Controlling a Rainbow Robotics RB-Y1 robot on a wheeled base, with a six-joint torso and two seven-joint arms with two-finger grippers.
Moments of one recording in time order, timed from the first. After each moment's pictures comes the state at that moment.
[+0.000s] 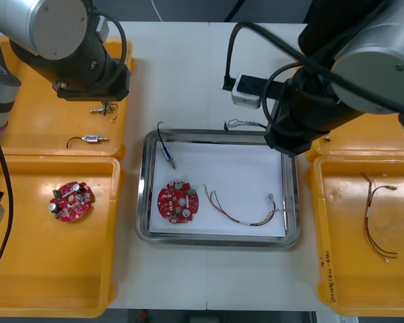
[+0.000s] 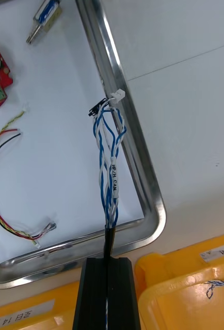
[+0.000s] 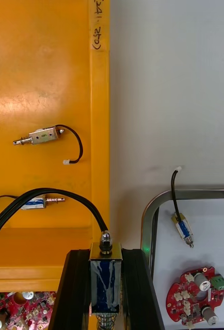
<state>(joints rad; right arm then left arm) -0.82 -0.59 0.36 -2.06 -0.79 1.92 1.88 -0.86 0.54 -0.20 -1.82 0.56 1.91 -0.97</state>
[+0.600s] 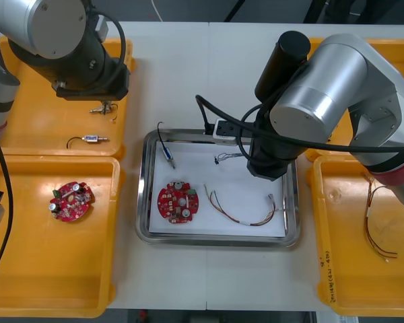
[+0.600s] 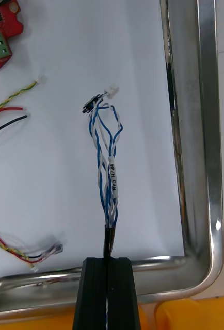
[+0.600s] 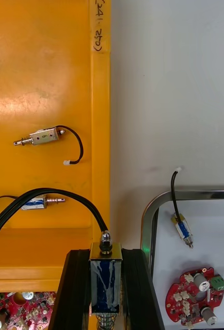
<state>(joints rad) -0.79 -0.56 0.58 -1.89 -0.69 1.75 1.98 -0.86 0.54 -0.19 -1.82 0.56 1.91 -0.97</state>
